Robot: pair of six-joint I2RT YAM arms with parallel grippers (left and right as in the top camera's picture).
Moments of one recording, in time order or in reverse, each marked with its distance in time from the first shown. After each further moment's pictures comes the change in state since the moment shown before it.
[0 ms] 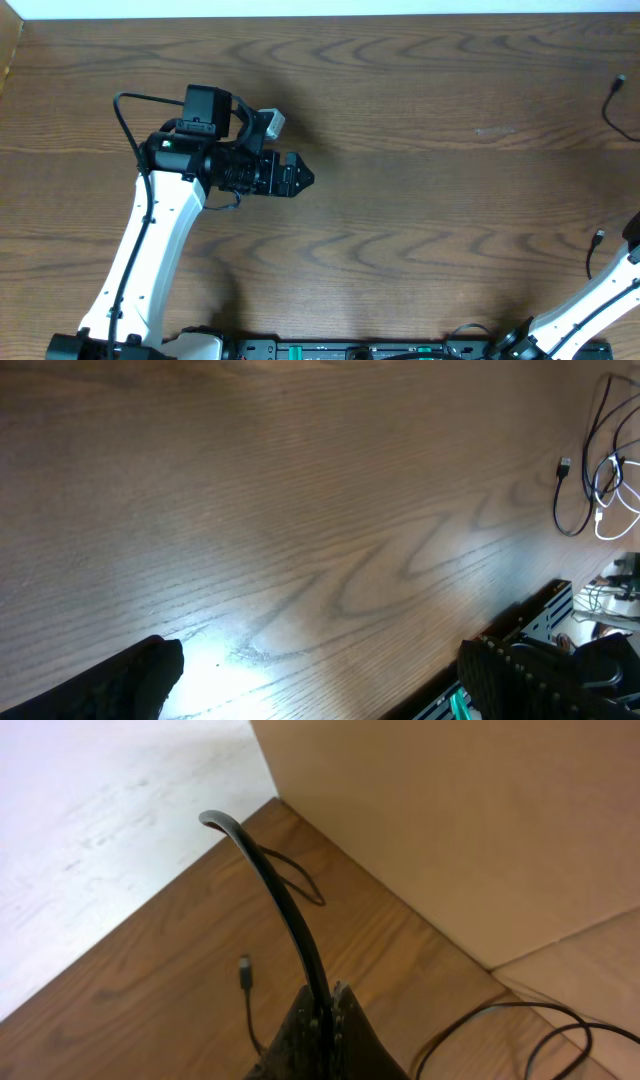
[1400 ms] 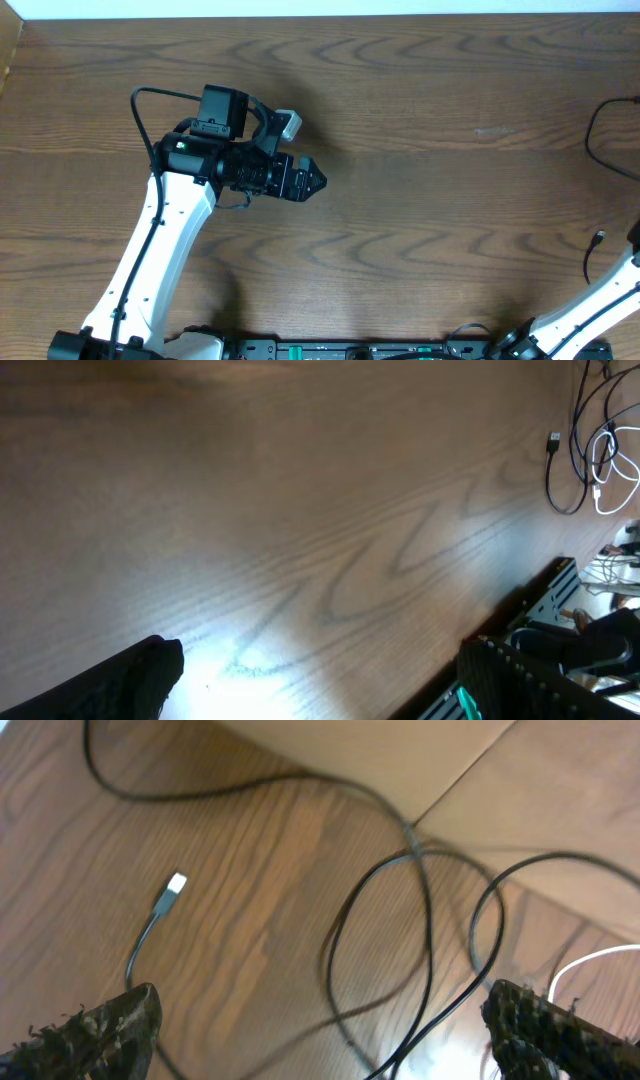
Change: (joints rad) left arm -0.066 0.000 0.000 0.043 0.006 0.037; right arm -0.026 -0.008 -0.304 -0.041 0.190 0.160
